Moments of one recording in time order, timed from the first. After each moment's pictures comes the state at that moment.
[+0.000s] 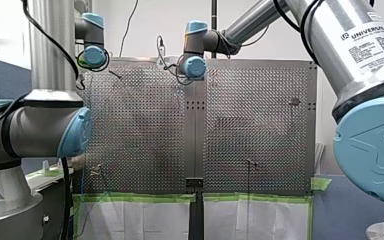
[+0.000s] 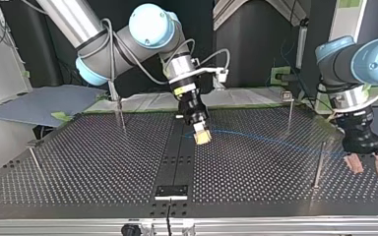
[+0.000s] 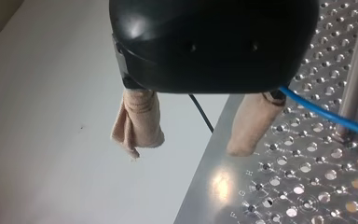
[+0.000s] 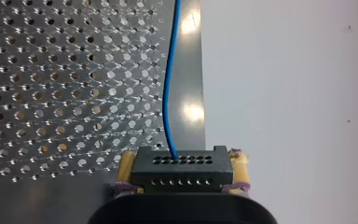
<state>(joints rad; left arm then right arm) 0.18 -1.49 -1.78 -2.79 -1.73 -2.06 2.45 -1.09 1.23 -0.42 1.69 1.52</state>
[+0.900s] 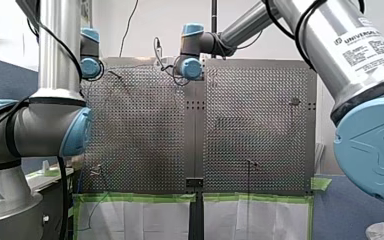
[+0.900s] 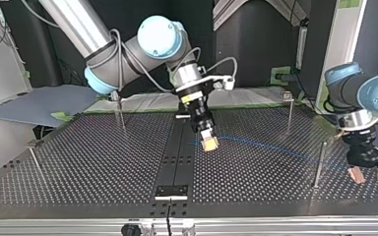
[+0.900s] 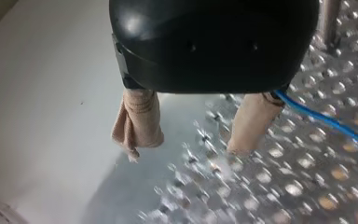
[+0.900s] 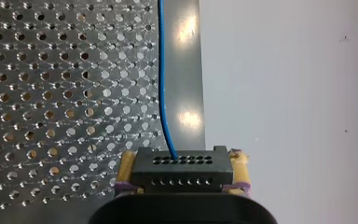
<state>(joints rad) 0.27 -1.66 -1.68 -2.74 -1.64 -2.15 2.46 -1.03 1.14 -0.40 1.68 1.51</state>
